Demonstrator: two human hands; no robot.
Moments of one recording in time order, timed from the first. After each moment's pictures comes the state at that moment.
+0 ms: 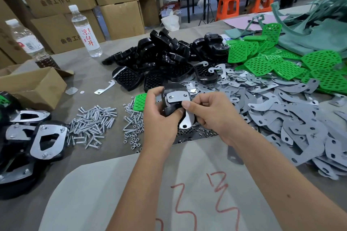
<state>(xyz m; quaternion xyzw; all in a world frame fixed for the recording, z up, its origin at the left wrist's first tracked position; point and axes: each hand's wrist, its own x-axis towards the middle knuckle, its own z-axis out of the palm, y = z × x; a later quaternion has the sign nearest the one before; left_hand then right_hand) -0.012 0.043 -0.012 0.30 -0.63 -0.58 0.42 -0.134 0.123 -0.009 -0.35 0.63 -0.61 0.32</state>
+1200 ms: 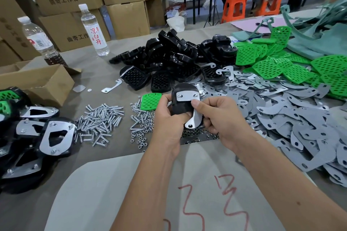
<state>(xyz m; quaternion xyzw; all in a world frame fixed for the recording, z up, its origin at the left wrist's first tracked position) -0.014 0.046 -0.002 0.33 -0.53 -0.70 0.35 -0.127 0.116 -0.017 -0.27 0.62 -0.65 0.34</state>
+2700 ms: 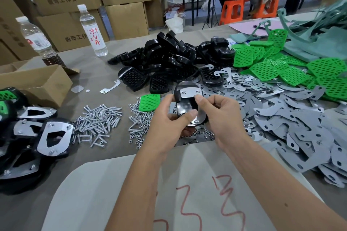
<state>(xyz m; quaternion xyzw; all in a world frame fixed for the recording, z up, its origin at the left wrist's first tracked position) 0.005 0.040 -0.002 0.27 -0.66 -0.65 0.27 -0.121 0.114 -0.021 -0.25 0.60 -0.72 0.24</state>
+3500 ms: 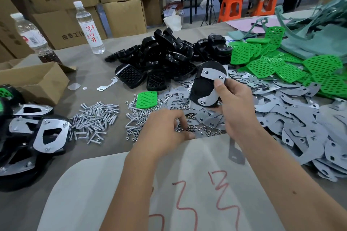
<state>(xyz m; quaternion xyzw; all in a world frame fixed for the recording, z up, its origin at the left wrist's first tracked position) 0.014 0.027 -0.007 0.32 -0.89 -0.29 0.10 -0.148 0.123 -0.007 -0.22 0.60 -0.75 0.19</state>
